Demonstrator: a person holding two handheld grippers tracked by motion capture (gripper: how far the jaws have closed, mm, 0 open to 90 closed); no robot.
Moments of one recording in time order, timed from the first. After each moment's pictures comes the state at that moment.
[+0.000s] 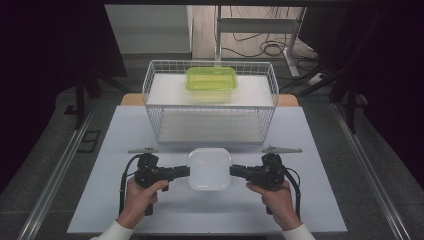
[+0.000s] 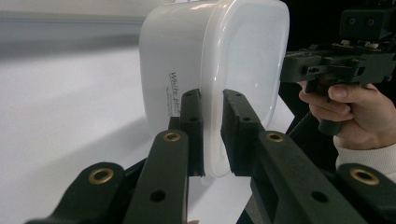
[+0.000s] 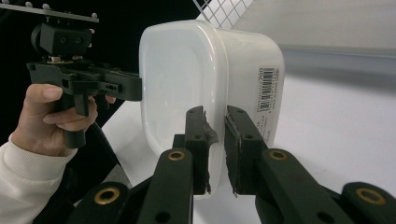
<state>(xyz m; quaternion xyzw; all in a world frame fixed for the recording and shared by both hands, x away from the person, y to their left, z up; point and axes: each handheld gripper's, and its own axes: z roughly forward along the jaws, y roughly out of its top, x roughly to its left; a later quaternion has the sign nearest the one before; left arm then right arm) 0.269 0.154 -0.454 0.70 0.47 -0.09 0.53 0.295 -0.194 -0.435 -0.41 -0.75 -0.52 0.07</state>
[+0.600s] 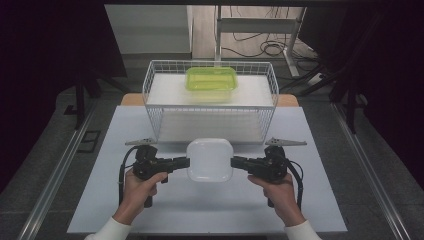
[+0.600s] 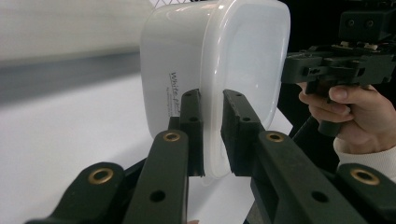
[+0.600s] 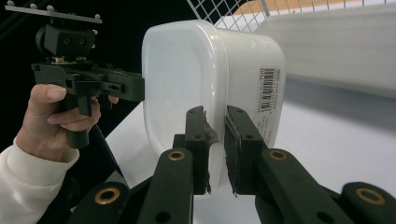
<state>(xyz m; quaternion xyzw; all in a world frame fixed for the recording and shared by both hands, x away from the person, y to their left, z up) 0.278 0.155 -0.427 0.70 0.45 -0.06 0.55 0.302 -0.195 -0.411 -0.39 -0.74 -0.54 0.05</state>
